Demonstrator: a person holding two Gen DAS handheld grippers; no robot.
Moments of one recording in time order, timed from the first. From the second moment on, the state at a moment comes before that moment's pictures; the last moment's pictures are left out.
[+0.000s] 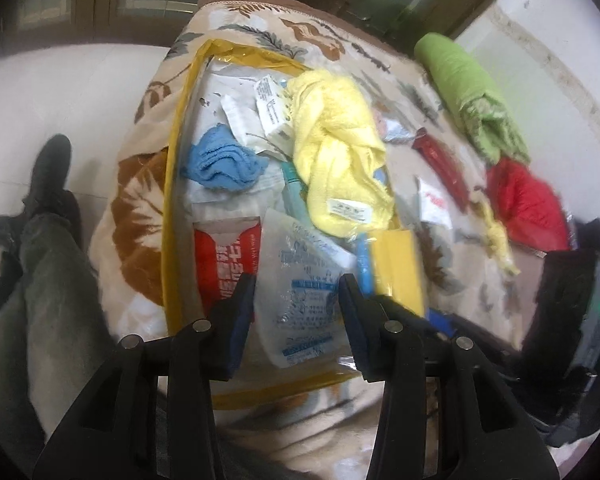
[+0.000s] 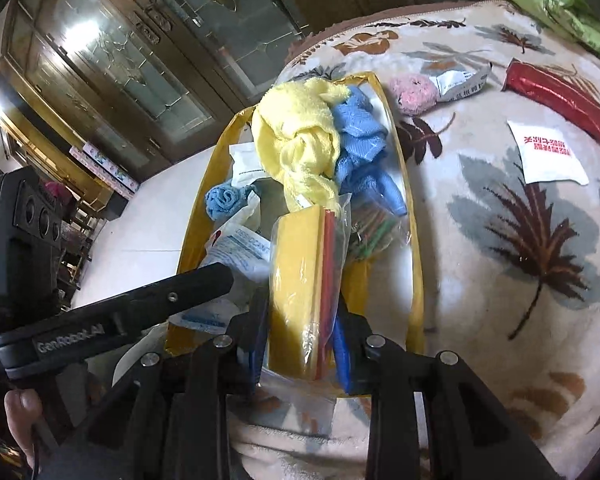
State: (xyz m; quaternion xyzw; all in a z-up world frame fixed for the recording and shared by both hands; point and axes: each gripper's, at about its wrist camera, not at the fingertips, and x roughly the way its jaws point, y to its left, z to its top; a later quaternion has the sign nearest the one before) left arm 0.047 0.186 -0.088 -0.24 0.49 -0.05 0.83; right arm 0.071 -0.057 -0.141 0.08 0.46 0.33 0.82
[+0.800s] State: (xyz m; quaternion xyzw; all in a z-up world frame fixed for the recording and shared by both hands) left arm 0.123 0.036 -0.056 -0.22 0.49 -0.18 0.82; right arm 0.107 -0.260 -0.106 0.12 0.41 0.23 0.87
